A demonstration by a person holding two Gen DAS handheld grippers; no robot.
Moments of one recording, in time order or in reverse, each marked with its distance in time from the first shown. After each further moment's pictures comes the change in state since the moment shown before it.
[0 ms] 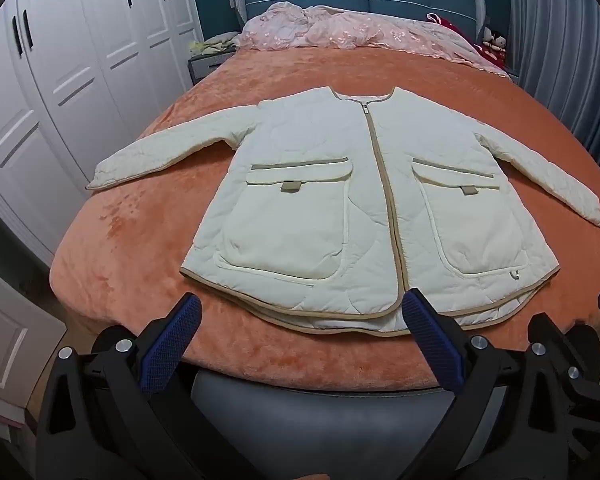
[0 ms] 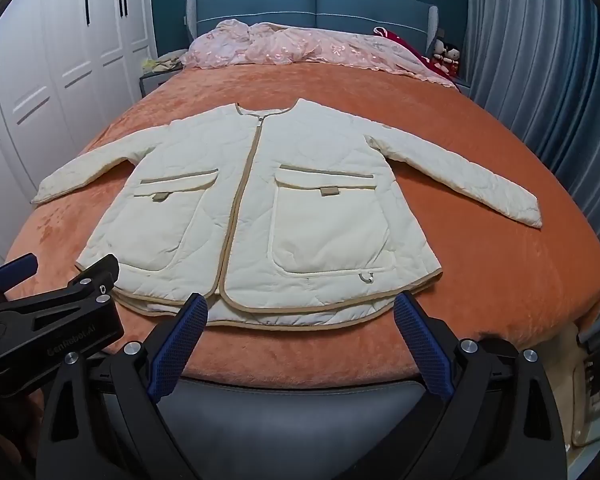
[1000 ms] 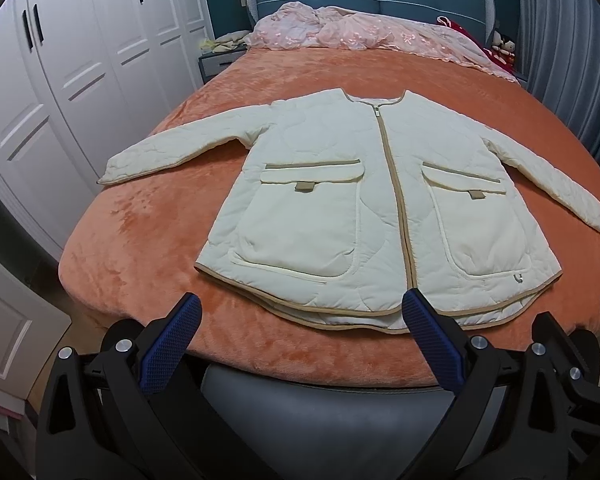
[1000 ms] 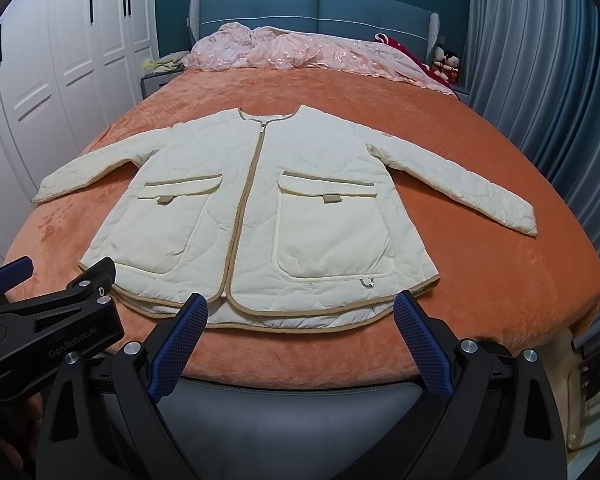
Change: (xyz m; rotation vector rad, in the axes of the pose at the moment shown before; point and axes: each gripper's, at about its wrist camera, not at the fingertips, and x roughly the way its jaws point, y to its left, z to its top) left arm -0.010 0.017 0.000 -0.048 0.018 -0.006; right arm -0.009 0.010 0.002 -0.016 -0.010 -0.012
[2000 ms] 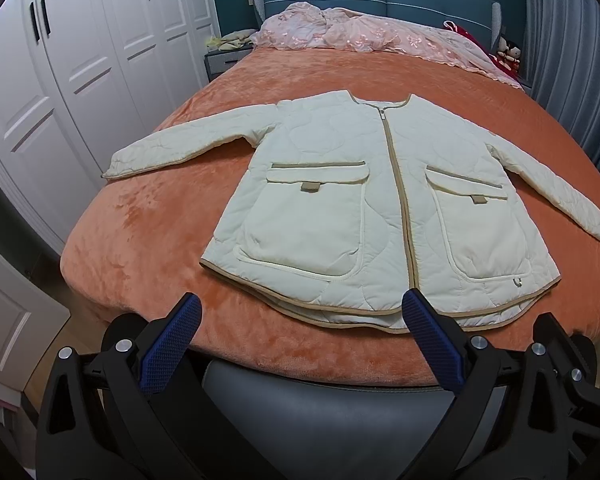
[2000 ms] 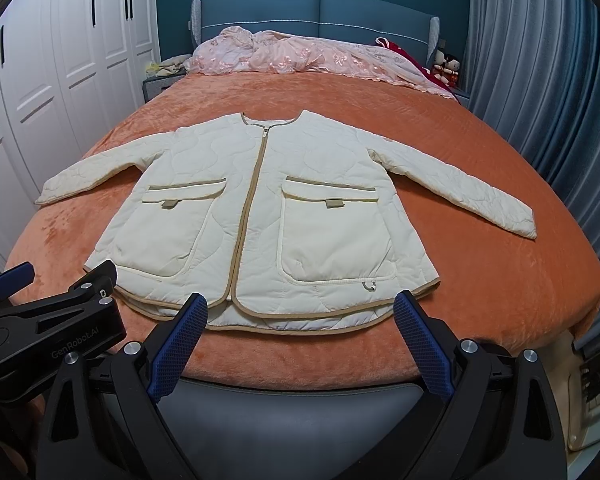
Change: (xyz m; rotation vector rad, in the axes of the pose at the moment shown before) left arm -0.004 0.006 0.000 -0.019 -0.002 0.001; right arm -0.005 0.000 0.003 -0.005 -0.012 0.002
